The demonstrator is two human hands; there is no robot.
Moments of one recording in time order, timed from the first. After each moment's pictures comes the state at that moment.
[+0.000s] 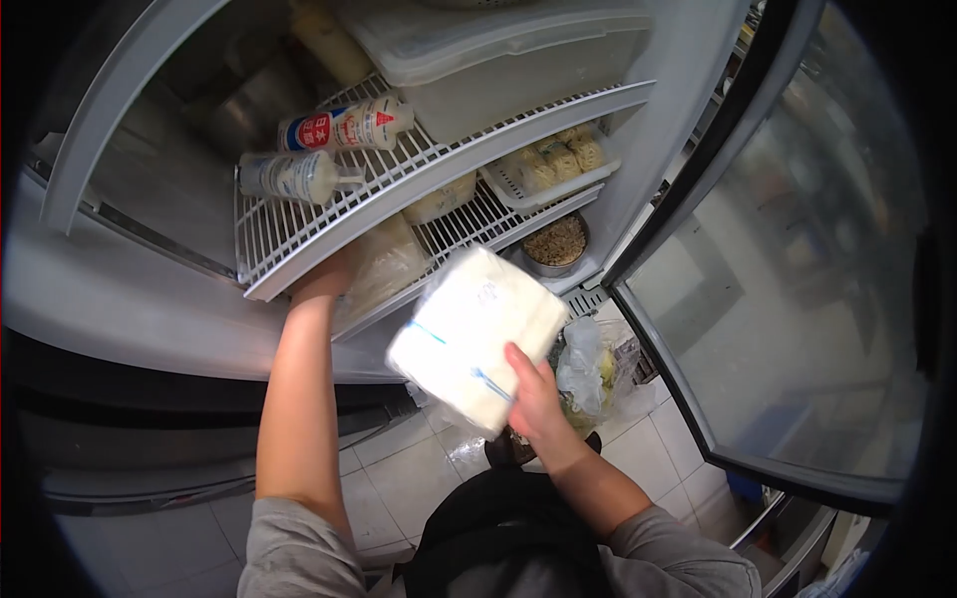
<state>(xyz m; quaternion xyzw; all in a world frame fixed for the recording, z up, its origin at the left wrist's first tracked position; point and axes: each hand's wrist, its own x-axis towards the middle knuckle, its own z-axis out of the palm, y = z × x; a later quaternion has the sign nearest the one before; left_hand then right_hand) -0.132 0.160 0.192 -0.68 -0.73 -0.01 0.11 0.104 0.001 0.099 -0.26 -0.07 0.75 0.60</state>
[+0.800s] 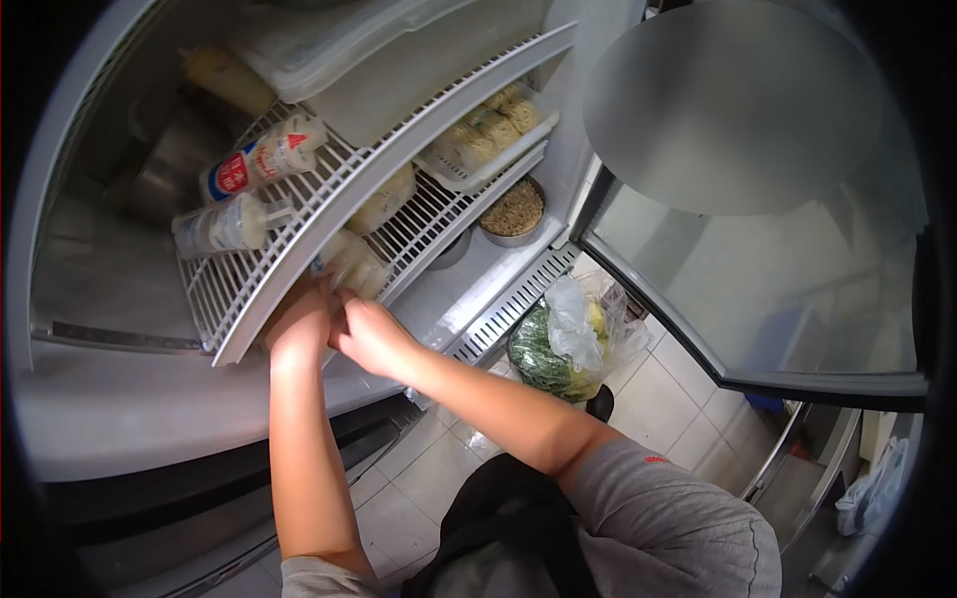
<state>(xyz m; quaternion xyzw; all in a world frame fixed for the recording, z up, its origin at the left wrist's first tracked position) -0.096 0.135 0.217 -0.68 -0.73 0.02 0.00 -0.021 0.106 0.127 -0.25 -0.17 0.83 0.47</state>
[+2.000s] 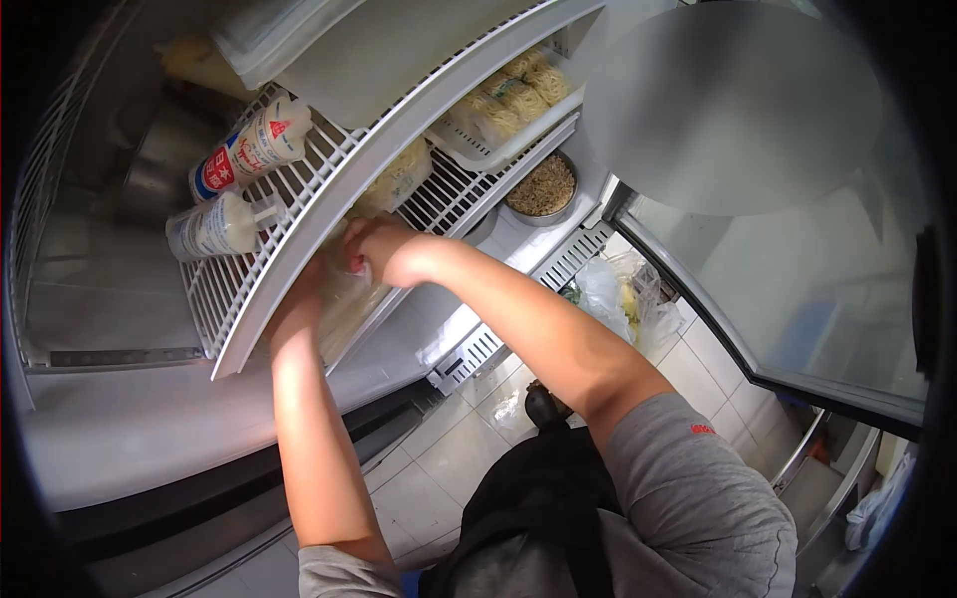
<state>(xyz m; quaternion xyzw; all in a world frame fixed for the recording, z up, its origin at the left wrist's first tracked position) -0.102 0.165 0.206 -0.57 -0.82 -0.03 0.06 0.025 0.202 0.117 -0.32 -0.83 0.38 0.27</state>
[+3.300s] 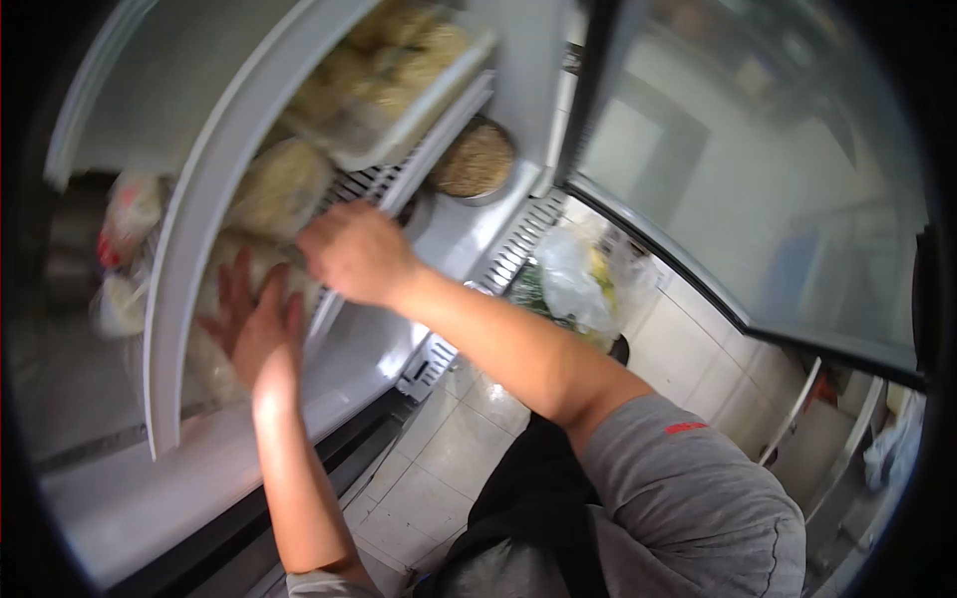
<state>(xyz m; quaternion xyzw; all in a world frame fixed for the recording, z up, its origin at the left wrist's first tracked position) -0.079 0.141 0.158 -0.78 -0.58 0.02 0.22 0.060 0.178 0.070 -0.45 -0.73 0.02 0.52</state>
